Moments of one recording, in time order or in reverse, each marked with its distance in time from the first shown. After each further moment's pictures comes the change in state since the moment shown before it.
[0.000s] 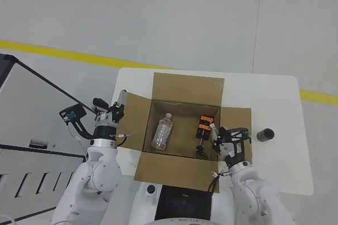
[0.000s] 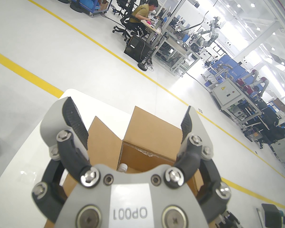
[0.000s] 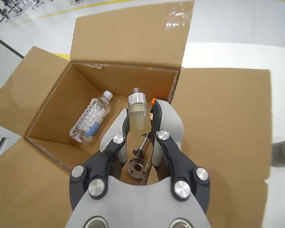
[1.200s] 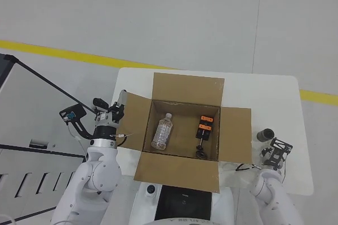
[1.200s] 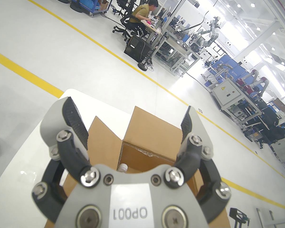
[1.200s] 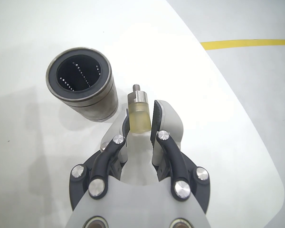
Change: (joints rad) left arm 0.000 0.000 0.000 0.000 0.000 0.000 0.000; right arm 0.144 -0.011 0.202 0.647 0.124 0.420 -0.418
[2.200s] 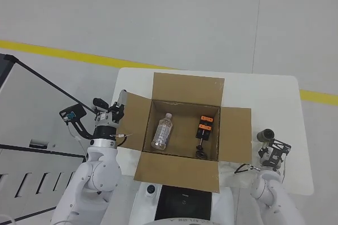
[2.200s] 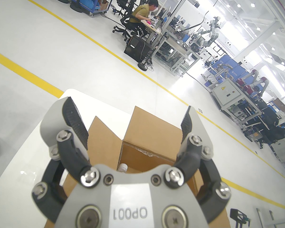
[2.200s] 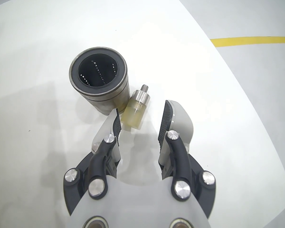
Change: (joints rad) left arm 0.000 0.000 0.000 0.000 0.000 0.000 0.000; right arm -0.017 0.026 -0.031 -0.041 0.023 -0.027 0.045
